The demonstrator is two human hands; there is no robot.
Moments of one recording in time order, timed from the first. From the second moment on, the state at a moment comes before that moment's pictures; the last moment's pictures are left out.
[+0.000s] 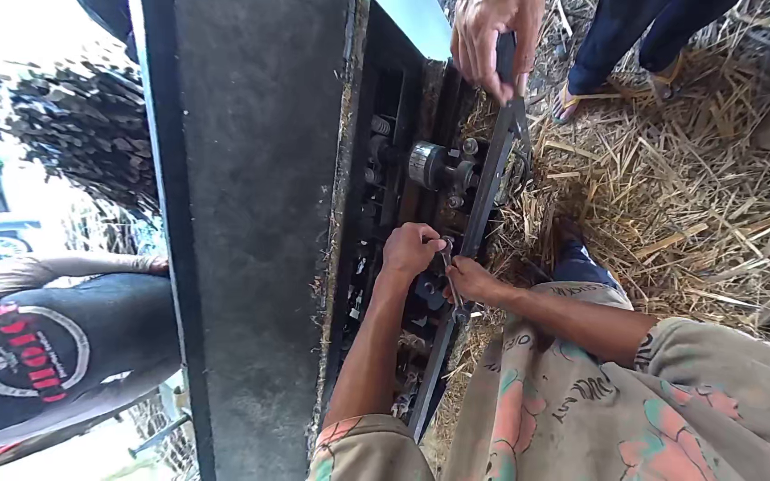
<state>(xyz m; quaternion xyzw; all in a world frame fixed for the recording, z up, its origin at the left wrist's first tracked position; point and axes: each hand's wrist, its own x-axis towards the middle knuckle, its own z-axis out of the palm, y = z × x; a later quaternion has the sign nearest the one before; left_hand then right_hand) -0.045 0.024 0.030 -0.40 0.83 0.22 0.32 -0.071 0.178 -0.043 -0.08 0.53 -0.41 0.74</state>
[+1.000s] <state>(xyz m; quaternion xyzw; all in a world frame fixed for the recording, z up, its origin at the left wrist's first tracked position) -0.035 0.071 0.030 -0.29 0.89 0.06 0.35 -0.153 0.207 -0.053 -0.39 0.65 -0.23 0.60</state>
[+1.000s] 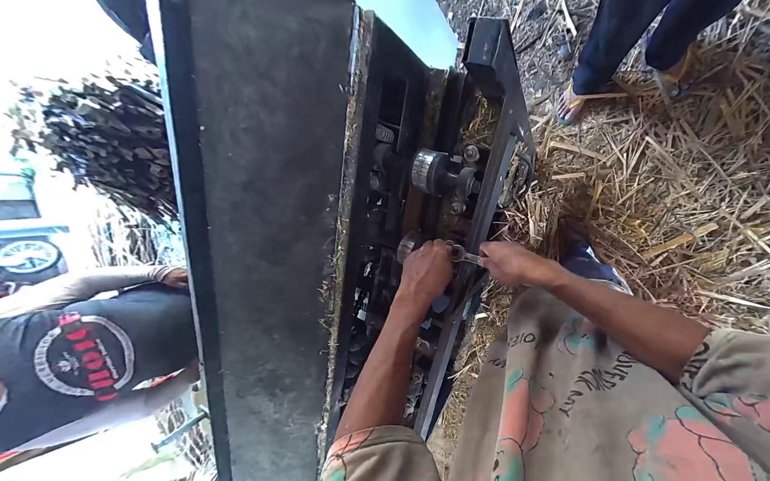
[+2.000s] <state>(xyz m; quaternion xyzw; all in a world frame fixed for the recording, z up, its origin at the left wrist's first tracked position) -0.022 0.065 0.021 -0.24 0.92 0.08 0.30 -0.172 0.206 -0.046 -0.43 0.64 -0.20 0.61</state>
